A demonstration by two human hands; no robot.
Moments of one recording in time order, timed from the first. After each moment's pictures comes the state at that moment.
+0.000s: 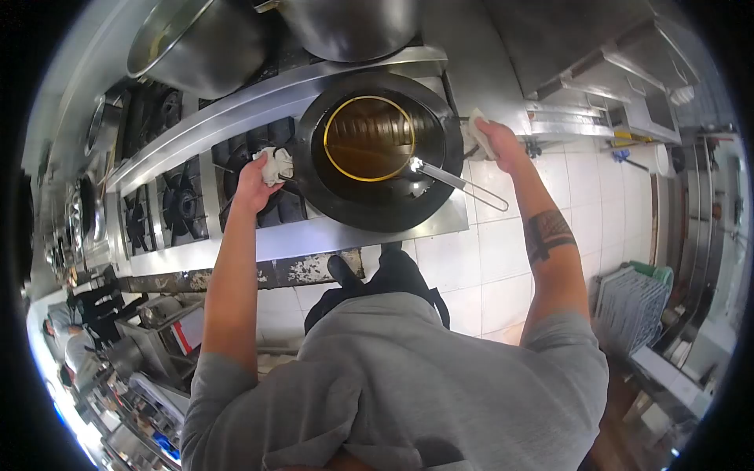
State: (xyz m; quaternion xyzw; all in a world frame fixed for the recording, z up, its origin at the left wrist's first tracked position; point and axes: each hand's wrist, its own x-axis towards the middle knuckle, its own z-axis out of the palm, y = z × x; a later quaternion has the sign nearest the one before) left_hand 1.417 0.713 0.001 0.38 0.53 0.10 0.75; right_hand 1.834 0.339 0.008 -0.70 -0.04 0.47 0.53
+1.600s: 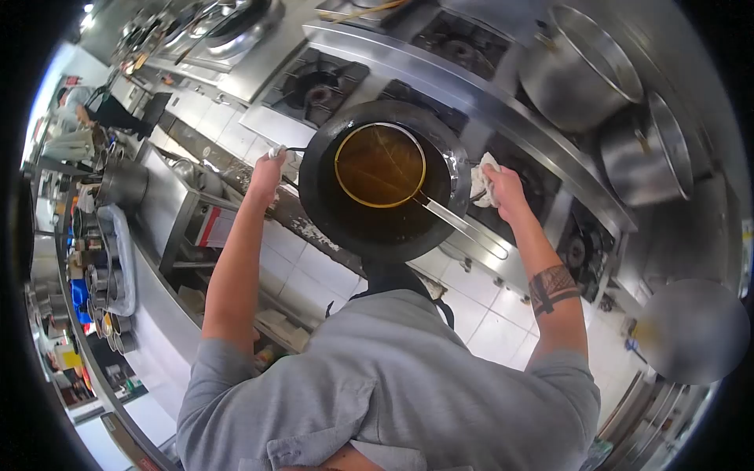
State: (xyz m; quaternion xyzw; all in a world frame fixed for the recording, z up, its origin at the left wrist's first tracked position) left_hand 0.788 0.863 0.069 0.43 0.67 0.34 0.50; right_hand 1.301 0.748 0.024 -0.62 -0.27 0.57 0.48
